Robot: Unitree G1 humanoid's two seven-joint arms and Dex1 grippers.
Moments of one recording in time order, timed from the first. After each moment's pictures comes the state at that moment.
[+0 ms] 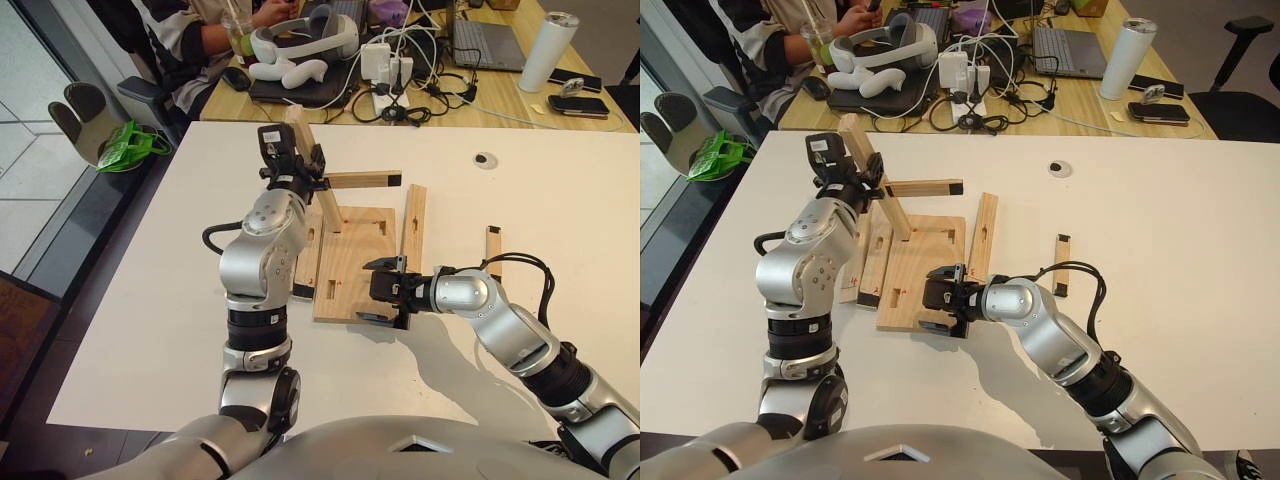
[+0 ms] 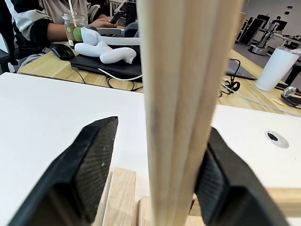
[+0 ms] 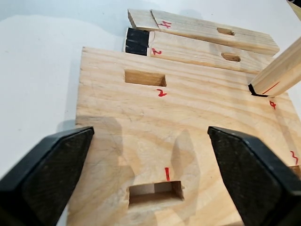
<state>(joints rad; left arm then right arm) -0.45 -0.03 0.08 -0.24 -0.20 0.79 0.15 -0.25 -0.49 0.64 -0.36 -0.13 0.55 0.79</state>
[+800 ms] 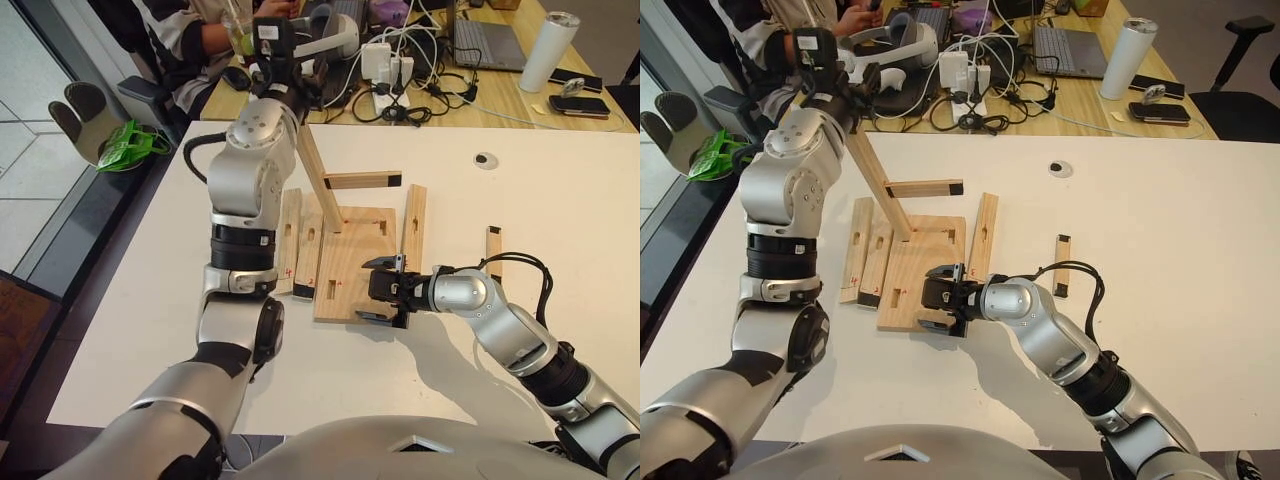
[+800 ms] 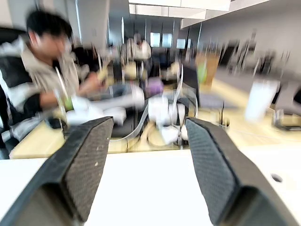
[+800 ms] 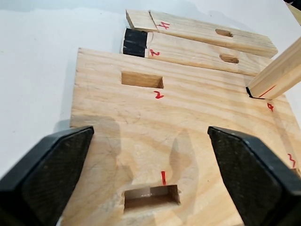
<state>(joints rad) -0.80 0.14 0.02 0.13 -0.14 0.64 0.00 -0.25 -0.48 0.64 -0.35 -0.14 0.54 0.80</state>
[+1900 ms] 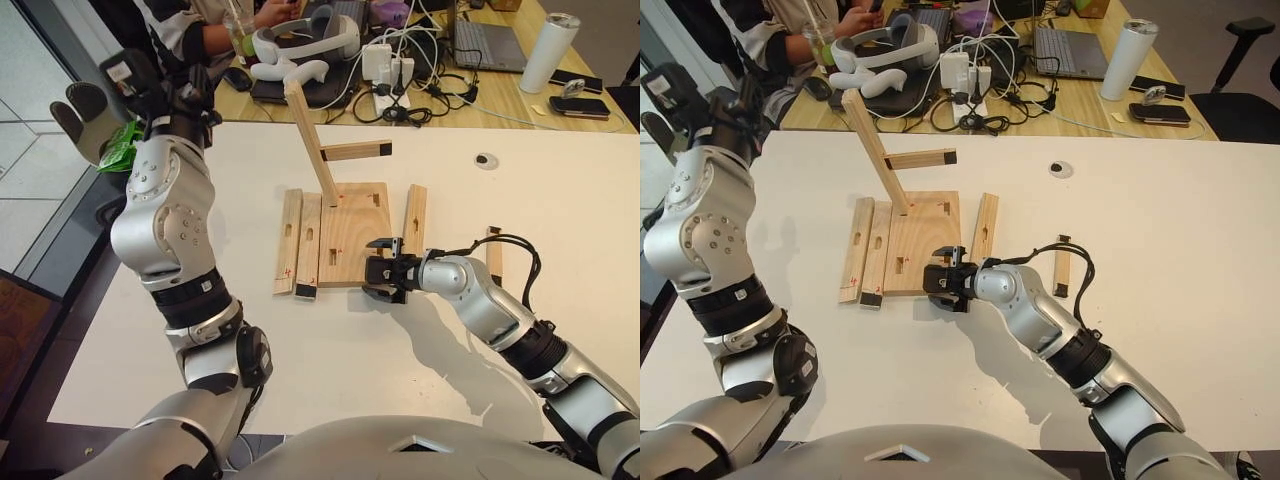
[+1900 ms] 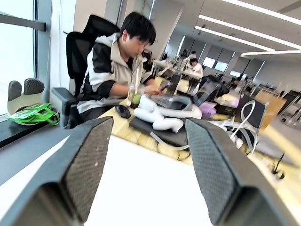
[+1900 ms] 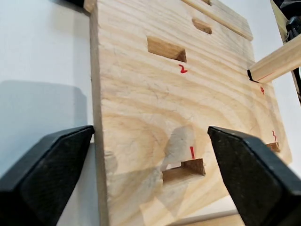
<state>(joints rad) -0.58 0.17 0.40 -0.27 -0.30 0.82 0.15 -0.37 -0.43 0.68 -0.08 -0.33 0.39 0.72</state>
